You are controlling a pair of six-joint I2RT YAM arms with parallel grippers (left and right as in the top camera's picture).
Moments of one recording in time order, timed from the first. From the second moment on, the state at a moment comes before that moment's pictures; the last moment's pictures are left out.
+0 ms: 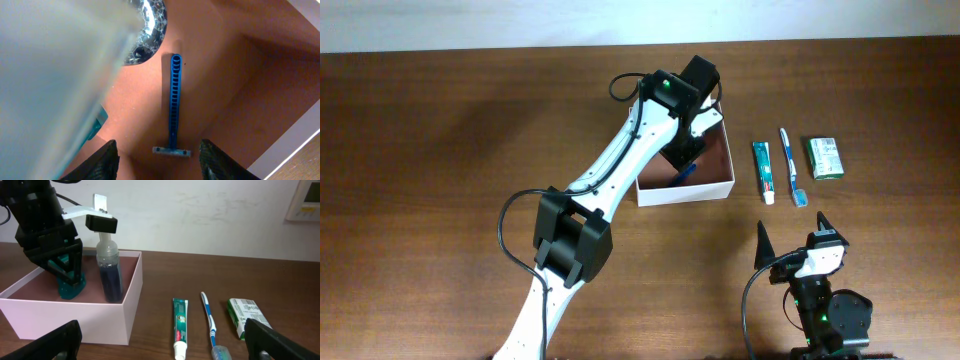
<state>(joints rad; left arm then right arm) -0.64 2.46 2.45 -1.37 0.03 0.24 0.01 0.02 0.01 -0.07 -0.09 -0.02</state>
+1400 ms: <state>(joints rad) -0.11 1.89 2.40 -1.52 -0.16 -0.04 0.01 0.02 0.01 -0.07 -0.09 -0.02</state>
